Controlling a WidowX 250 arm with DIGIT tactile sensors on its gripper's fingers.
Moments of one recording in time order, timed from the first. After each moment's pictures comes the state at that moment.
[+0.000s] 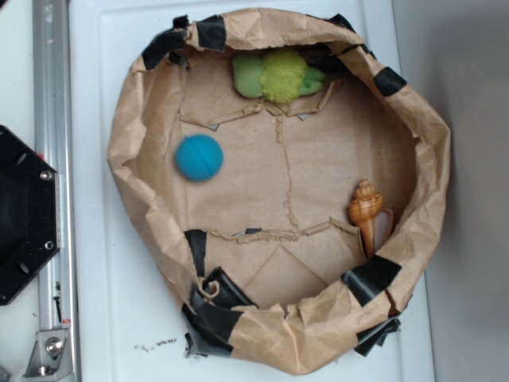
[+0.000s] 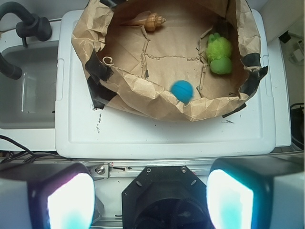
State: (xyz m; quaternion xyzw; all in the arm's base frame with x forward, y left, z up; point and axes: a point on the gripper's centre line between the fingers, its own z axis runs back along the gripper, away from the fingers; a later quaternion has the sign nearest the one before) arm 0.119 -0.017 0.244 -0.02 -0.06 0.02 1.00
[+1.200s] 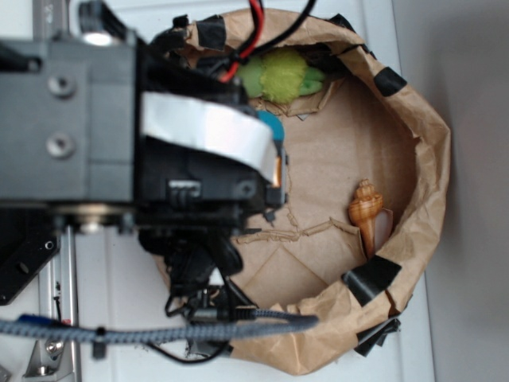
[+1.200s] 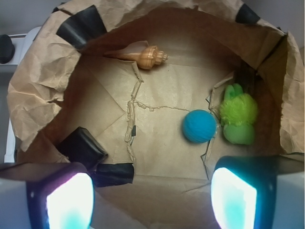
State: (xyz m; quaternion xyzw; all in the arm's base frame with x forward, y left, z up) arm 0.224 -0.001 0.169 0.01 -0.07 -0.02 1.00
